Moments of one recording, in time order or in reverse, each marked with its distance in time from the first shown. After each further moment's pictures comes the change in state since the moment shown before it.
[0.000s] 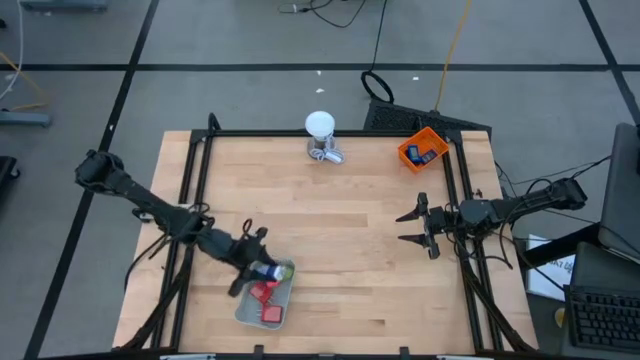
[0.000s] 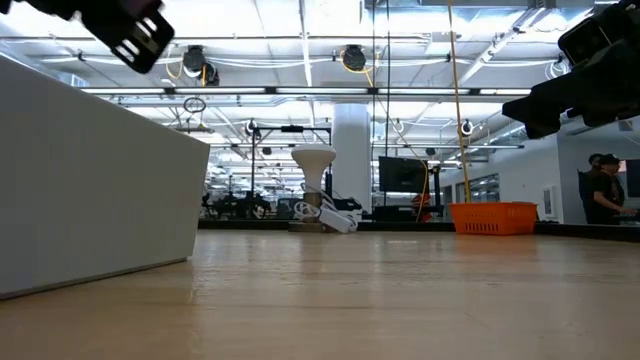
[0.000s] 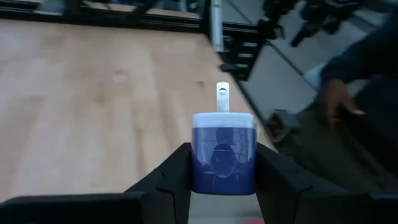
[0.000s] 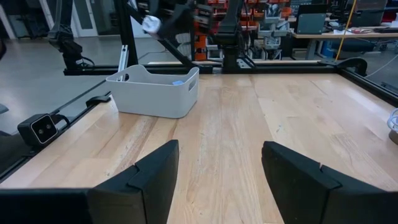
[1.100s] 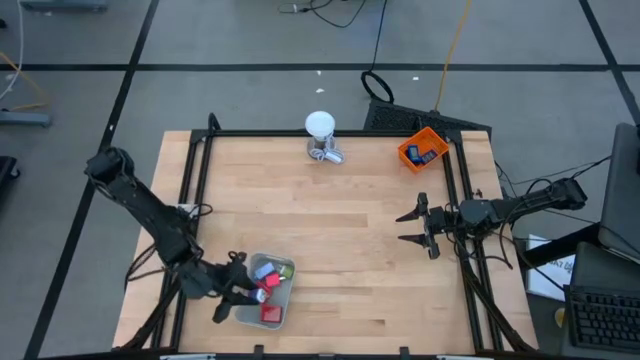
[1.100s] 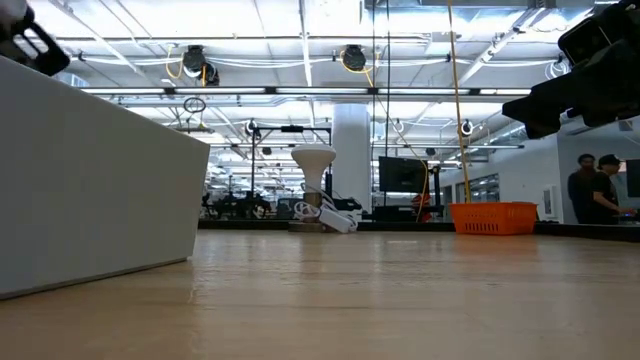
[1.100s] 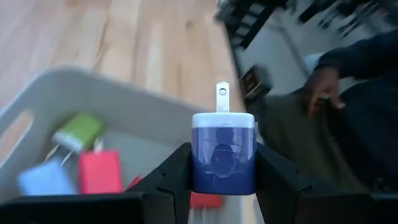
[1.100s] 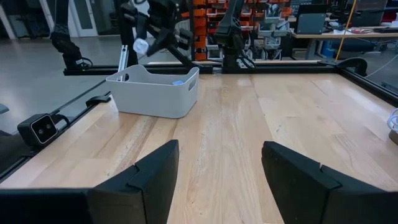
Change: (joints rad) left arm -0.354 0.072 0.003 -0.100 -0.290 -0.462; right arm 0.000 0.000 0.000 0.000 0.000 0.000
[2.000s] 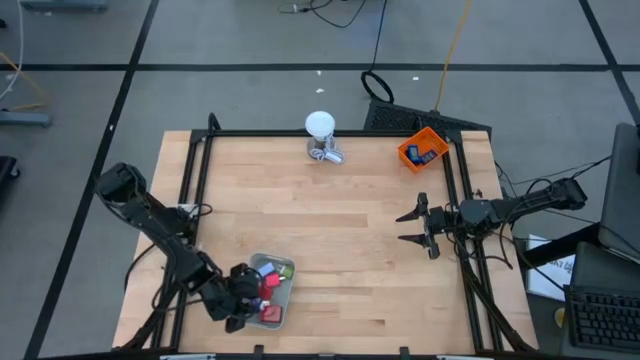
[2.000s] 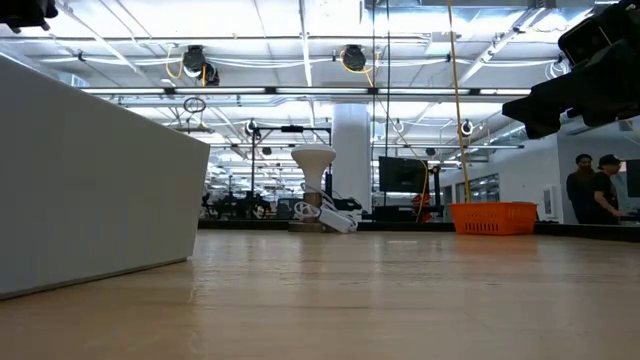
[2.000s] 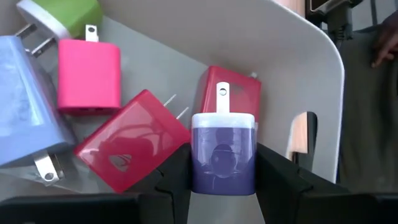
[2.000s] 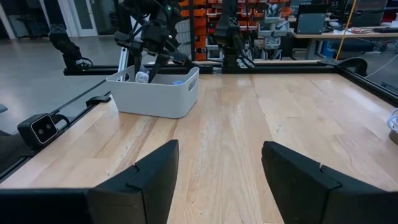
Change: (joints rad) left arm 0.010 0.271 0.152 -0.255 0.144 -0.244; right arm 0.000 0.000 0.000 0.000 0.000 0.000
